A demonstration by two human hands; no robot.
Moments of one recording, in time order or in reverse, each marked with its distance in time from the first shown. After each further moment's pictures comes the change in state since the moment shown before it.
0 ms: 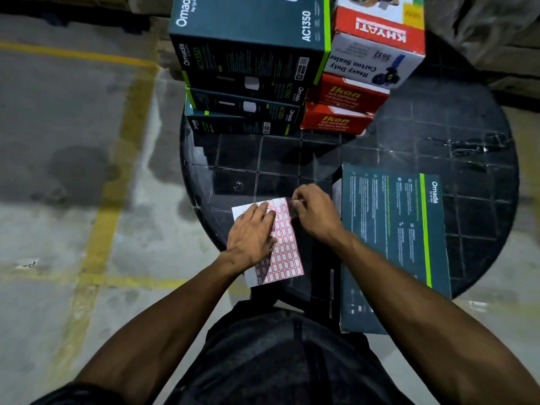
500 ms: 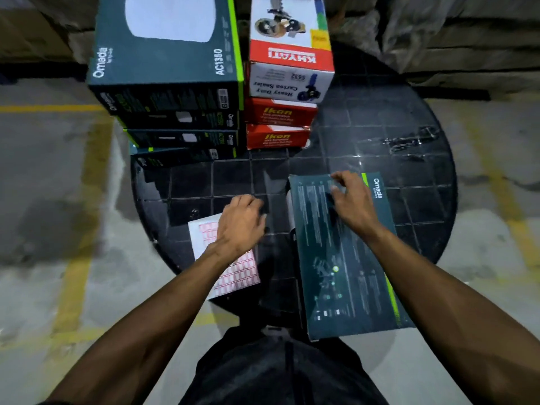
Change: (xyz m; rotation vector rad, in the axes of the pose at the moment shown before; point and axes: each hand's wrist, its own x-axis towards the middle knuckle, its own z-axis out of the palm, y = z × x) left_hand 0.053 0.061 -0.055 -0.096 0.205 0.119; right_hand -0.020 0.102 -0.109 0.092 0.377 0.210
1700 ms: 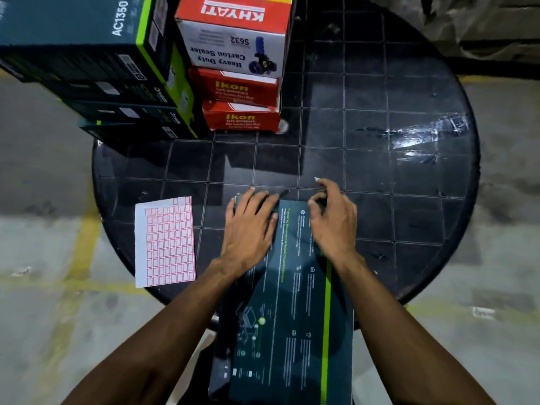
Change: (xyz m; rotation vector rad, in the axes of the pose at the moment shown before) left_hand 0.034 0.131 0.083 0.025 0.084 -0.157; right_hand 0.011 0.084 -0.015 0.121 -0.059 -0.025
